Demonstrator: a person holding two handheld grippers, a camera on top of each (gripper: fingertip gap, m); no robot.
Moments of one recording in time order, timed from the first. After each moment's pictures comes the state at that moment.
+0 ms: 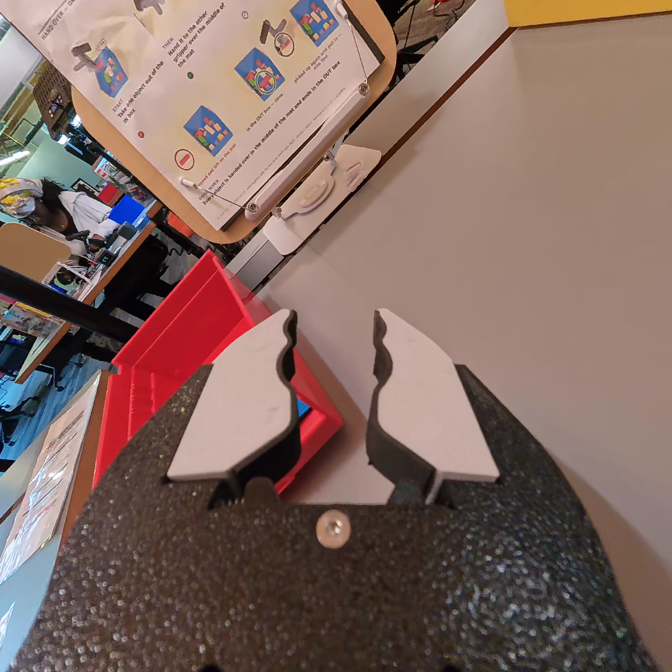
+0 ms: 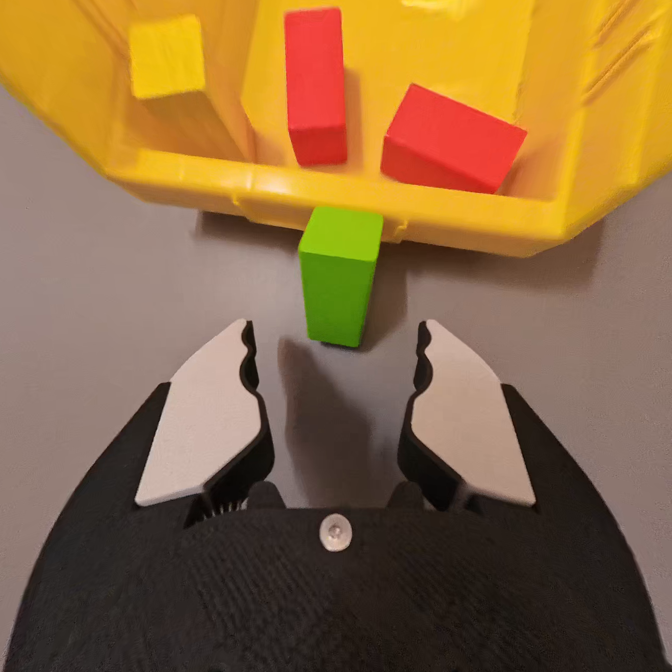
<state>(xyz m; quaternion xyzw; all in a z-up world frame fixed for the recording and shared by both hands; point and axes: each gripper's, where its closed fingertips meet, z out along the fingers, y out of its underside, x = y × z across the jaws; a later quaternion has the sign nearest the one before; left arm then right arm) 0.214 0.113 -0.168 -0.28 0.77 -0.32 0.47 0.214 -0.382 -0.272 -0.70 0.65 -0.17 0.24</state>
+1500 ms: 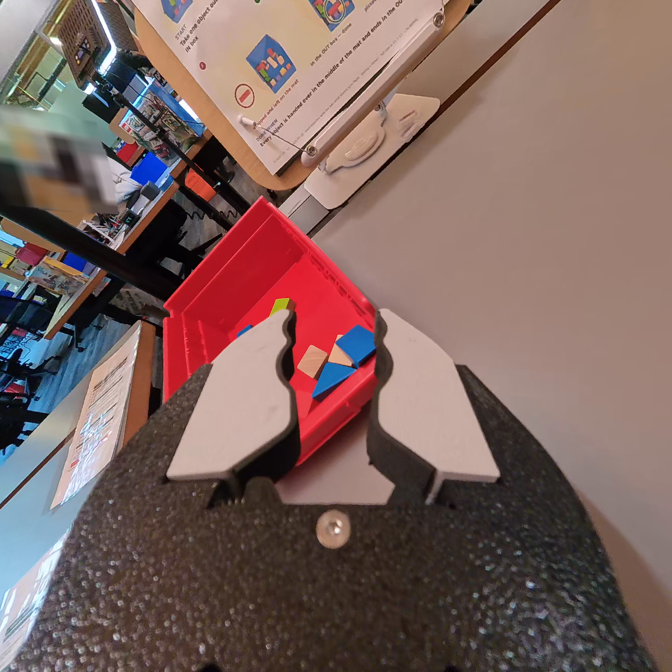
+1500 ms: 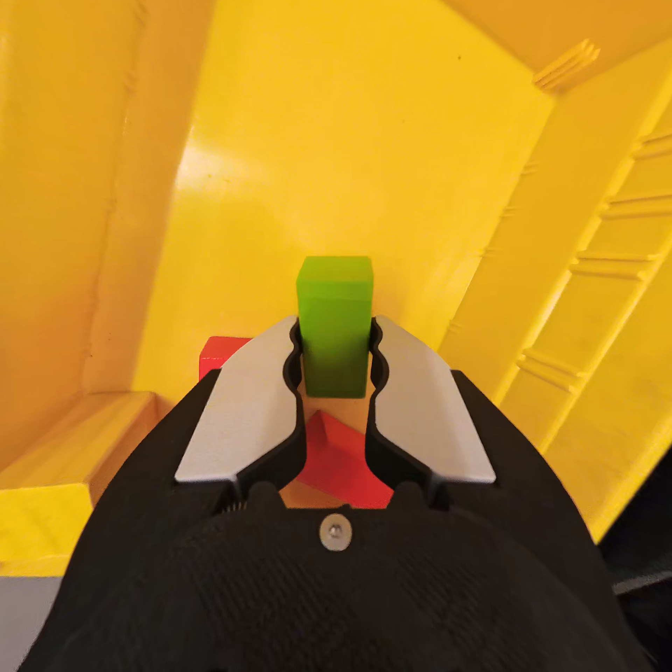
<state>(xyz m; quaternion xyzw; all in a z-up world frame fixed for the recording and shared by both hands) 0.205 0.185 -0.154 -0.31 0.77 -0.29 0.48 0.391 -0.400 -0.281 -0.80 0.58 -0.16 0.04</state>
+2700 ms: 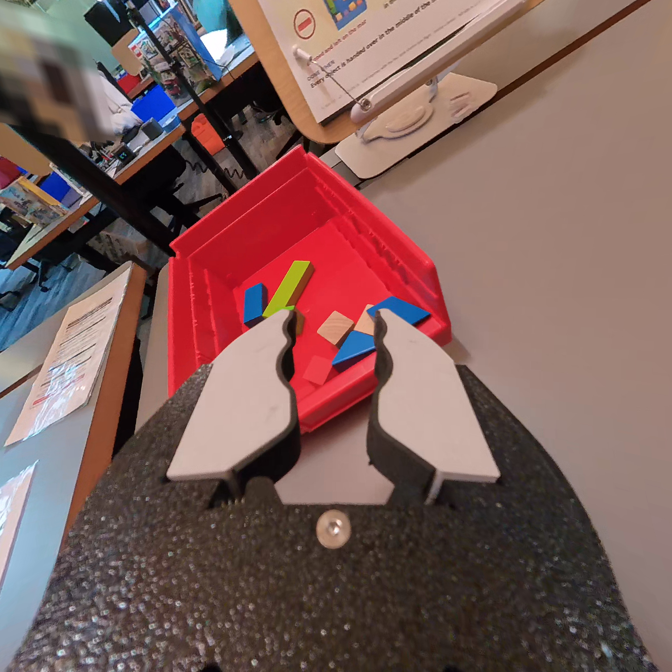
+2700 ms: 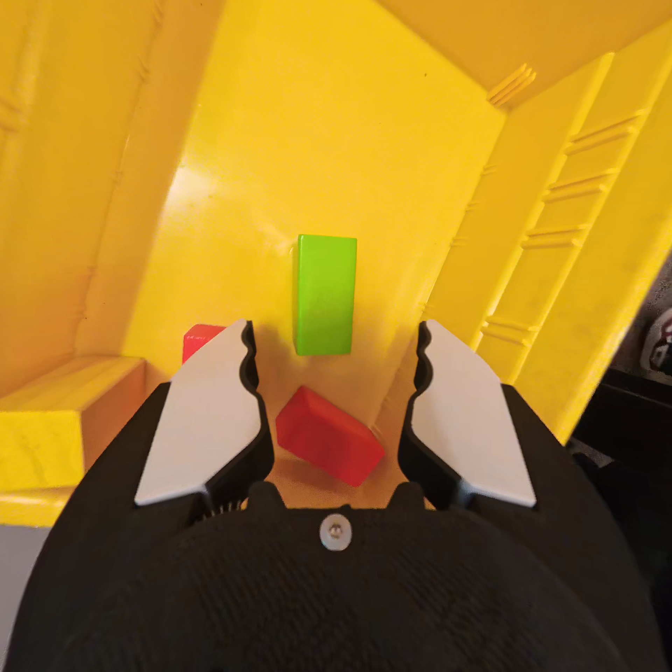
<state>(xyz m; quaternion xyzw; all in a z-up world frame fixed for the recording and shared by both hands) 0.208 0.232 -0.162 -0.39 0.73 -0.31 0.46 0.379 -0.409 -0.262 -0.80 0.56 -0.20 0.06</state>
